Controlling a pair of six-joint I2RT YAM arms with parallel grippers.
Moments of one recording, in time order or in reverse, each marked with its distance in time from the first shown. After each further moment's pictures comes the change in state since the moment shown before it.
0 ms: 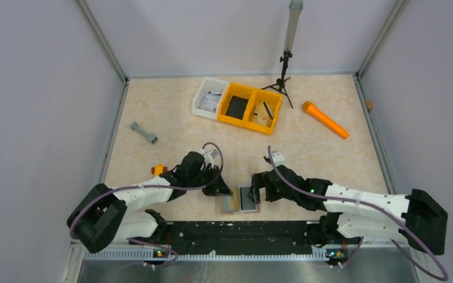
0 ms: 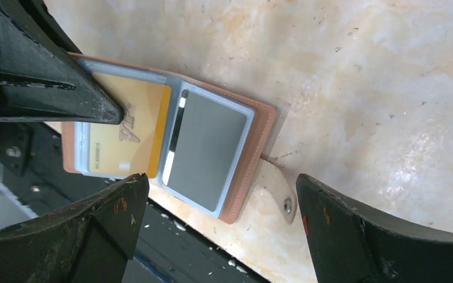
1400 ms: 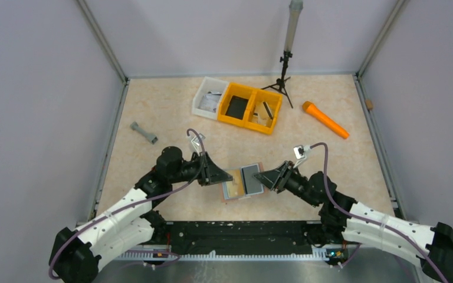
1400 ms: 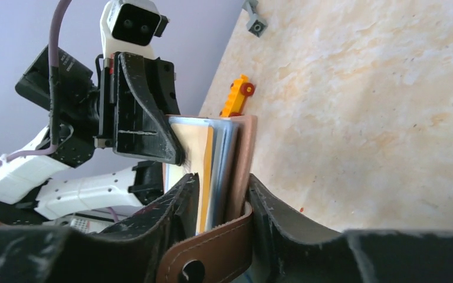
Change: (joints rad) left arm 0.069 -0.406 0.057 -0.033 0.106 -0.208; right arm -0.097 -0.470 -0.275 0.544 -0.086 0.249
